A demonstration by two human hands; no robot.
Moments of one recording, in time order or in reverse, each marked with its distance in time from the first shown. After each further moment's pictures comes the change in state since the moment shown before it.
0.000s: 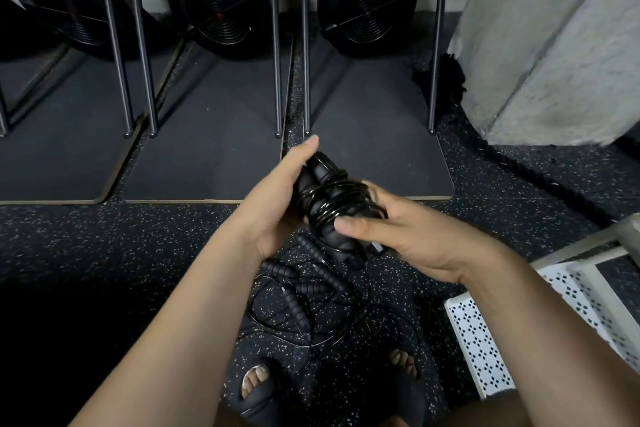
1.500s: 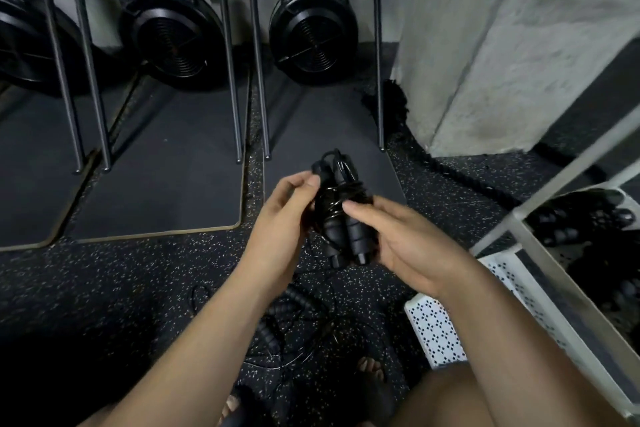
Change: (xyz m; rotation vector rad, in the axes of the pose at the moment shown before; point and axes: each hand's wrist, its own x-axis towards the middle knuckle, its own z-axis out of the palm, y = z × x) left_hand -0.016 -0.024 0.073 -0.110 0.020 0.298; right_hand -0.058 0.005 -0.022 0.313 0.370 -0.051
